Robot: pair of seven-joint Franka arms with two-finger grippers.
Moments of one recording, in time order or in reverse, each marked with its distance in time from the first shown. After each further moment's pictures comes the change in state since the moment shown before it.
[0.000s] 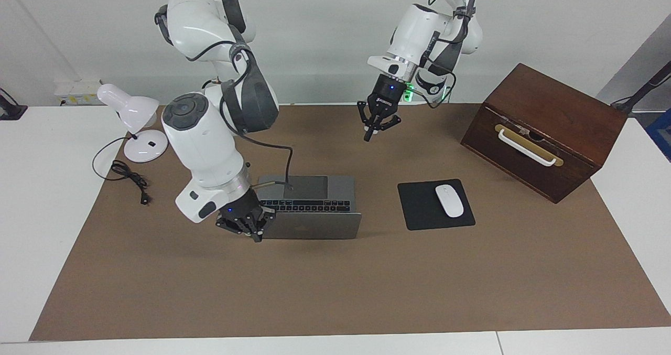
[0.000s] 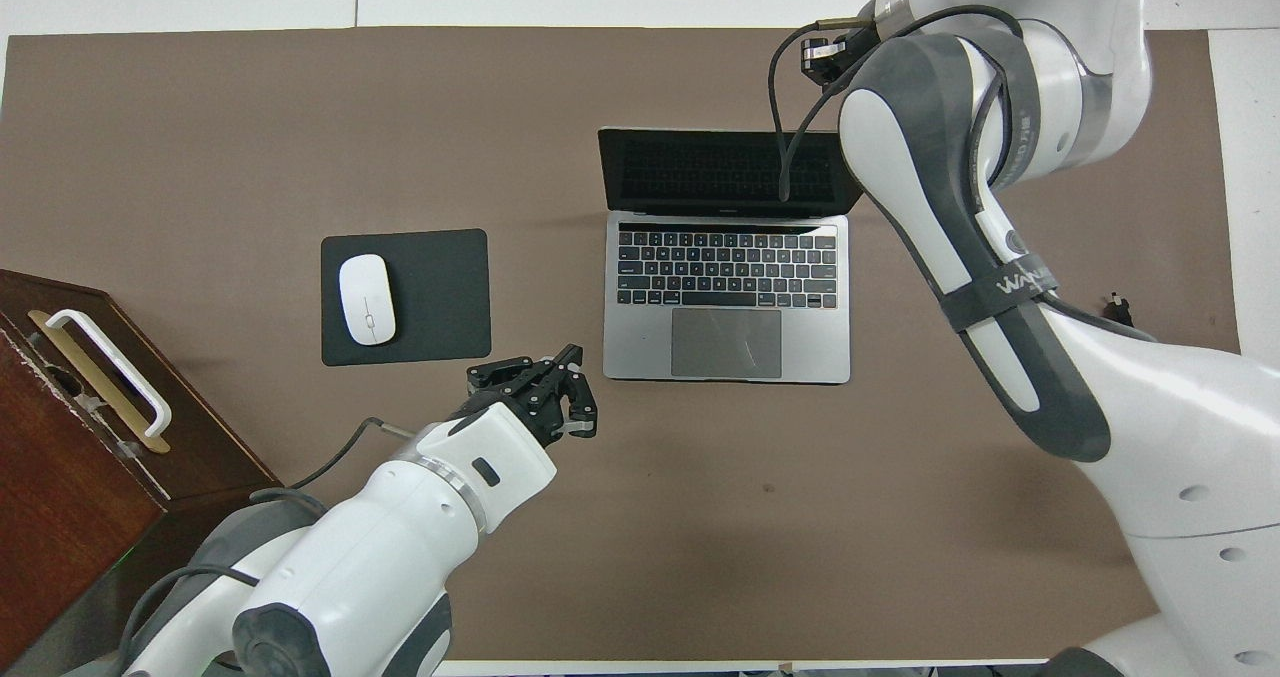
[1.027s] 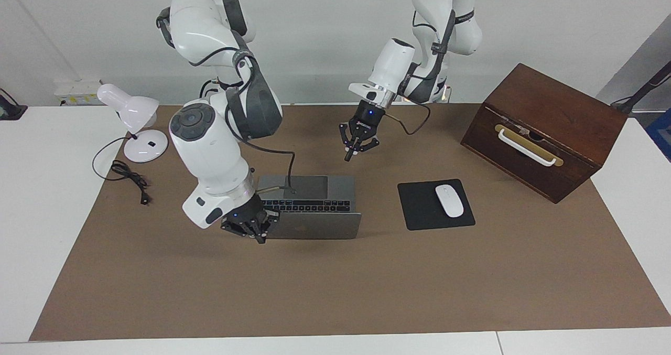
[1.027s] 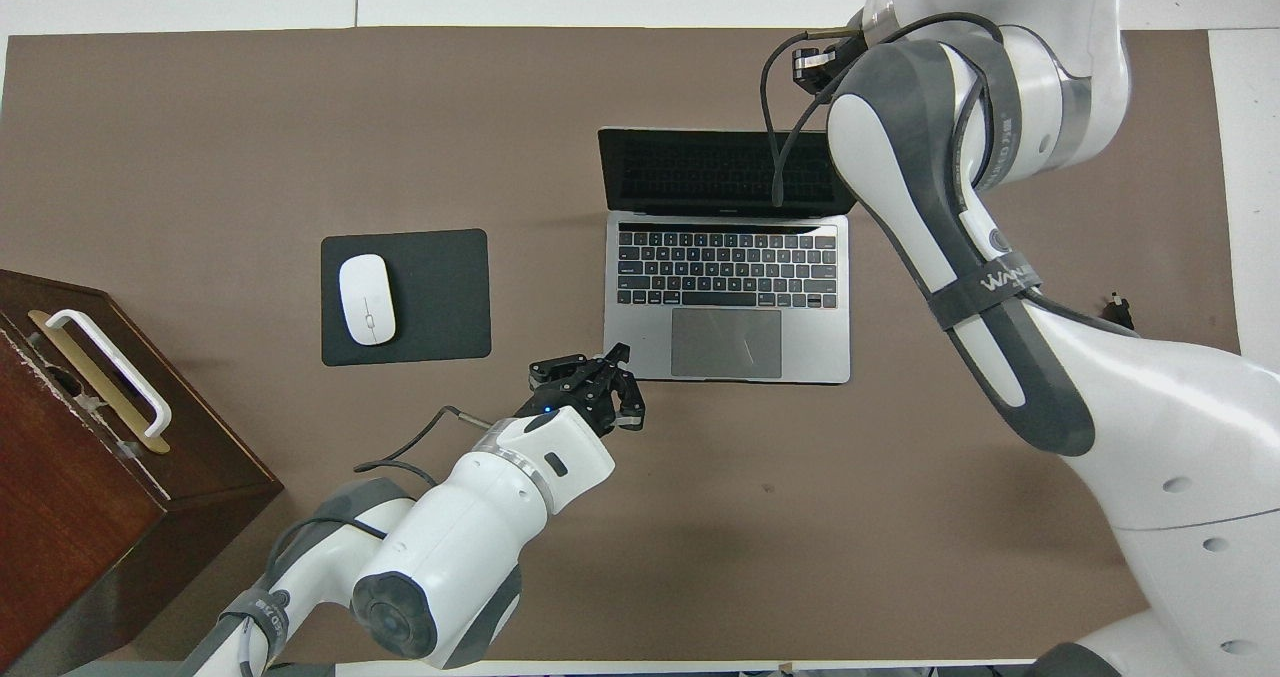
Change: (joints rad) left arm -0.063 0.241 0.001 0.002 0.000 0.291 0.000; right arm 0.006 0.011 0.000 -0.002 0.000 -0.004 0.000
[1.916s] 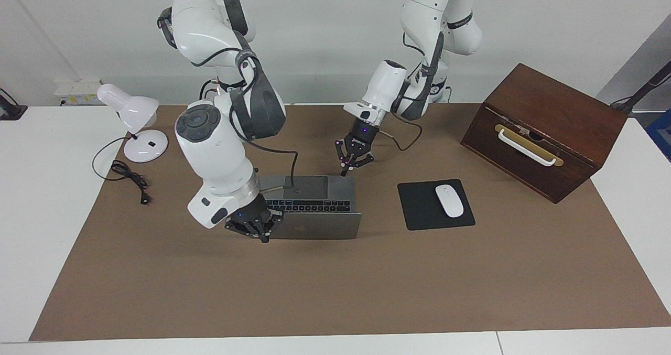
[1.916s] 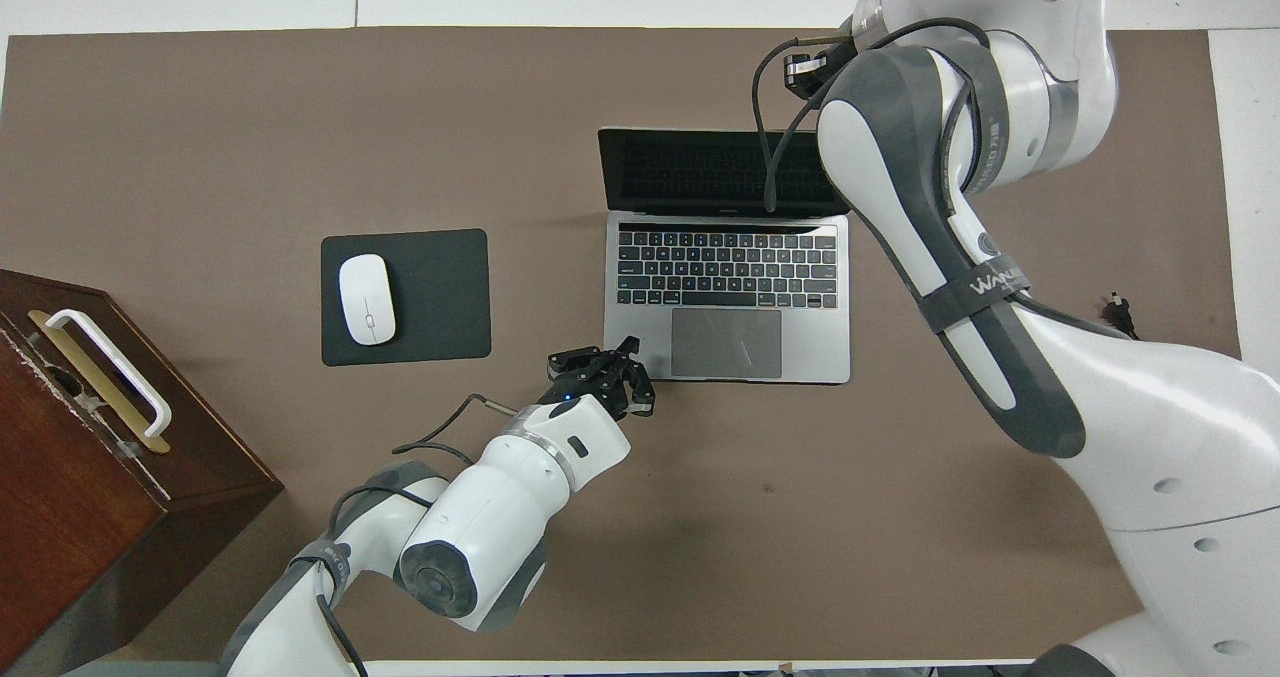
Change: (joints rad) left arm -0.006 0.187 -0.001 0.042 0.000 0.156 0.016; right arm 0.009 0.000 0.000 -0.007 0.000 0.000 0.000
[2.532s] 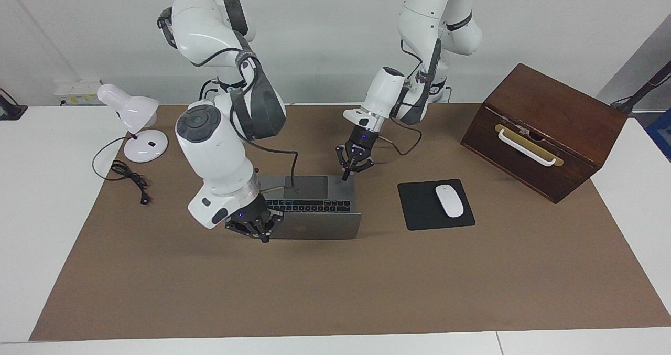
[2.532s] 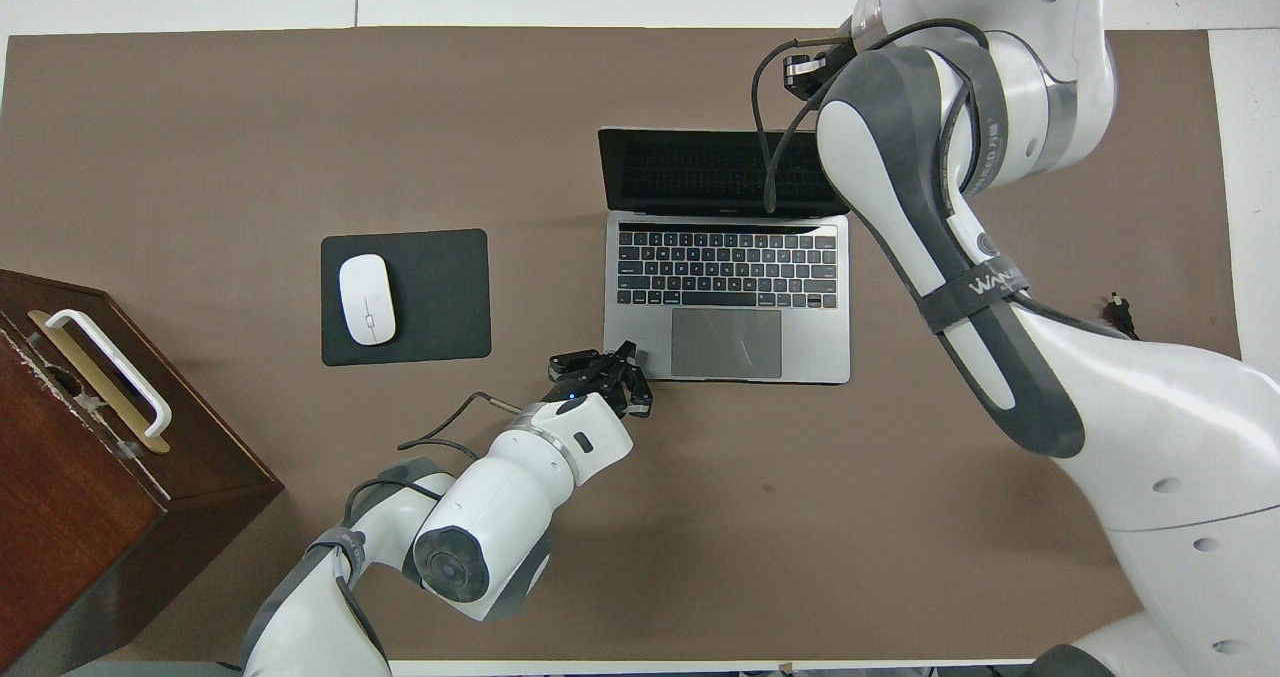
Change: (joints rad) left arm 0.000 0.067 0.003 0.016 0.000 0.007 0.032; right arm 0.000 0.000 0.000 -0.002 0.000 0.000 0.000
